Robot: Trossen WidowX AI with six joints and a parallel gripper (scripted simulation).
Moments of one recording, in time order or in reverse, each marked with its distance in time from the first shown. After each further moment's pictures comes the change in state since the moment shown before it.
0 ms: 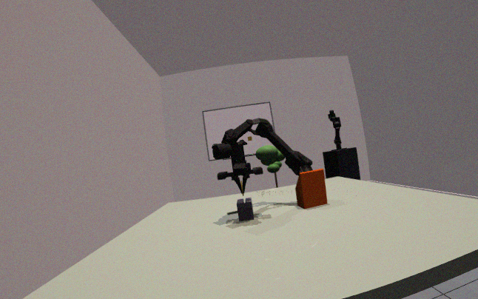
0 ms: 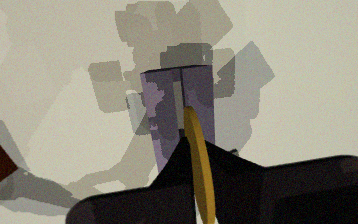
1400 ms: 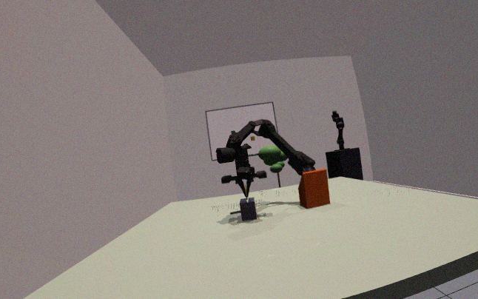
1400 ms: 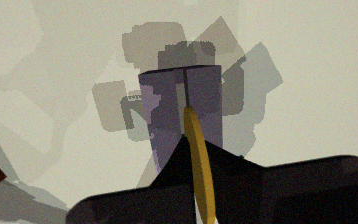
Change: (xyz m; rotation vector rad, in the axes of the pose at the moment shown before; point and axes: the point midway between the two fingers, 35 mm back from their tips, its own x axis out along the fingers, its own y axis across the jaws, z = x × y) arm 0.017 0.001 0.000 -0.002 -0.003 0.000
